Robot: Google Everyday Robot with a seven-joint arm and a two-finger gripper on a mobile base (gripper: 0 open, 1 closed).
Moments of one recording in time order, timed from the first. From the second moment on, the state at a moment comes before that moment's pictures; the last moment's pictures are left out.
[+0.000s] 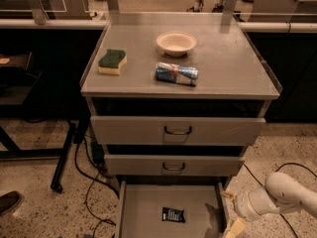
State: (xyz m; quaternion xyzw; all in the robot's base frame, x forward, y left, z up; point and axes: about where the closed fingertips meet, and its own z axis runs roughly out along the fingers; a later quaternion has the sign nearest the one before) arm 0.423 -0.251 0.368 -0.56 0.76 0.27 0.20
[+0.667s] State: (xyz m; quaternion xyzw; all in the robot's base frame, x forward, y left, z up) arm 0.434 -0.251 0.342 -0.55 0.76 0.27 0.22
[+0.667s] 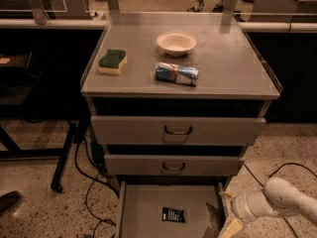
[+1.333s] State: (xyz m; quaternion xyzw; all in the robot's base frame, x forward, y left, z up) arm 0.450 -0.250 0.328 -0.54 0.77 0.25 0.24
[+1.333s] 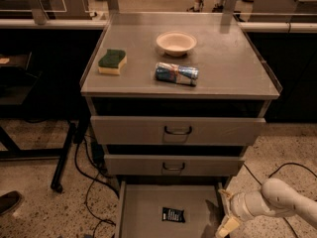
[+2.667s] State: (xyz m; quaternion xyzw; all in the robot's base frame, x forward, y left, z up) arm 0.467 -0.219 0.267 -0.55 0.76 0.26 0.24
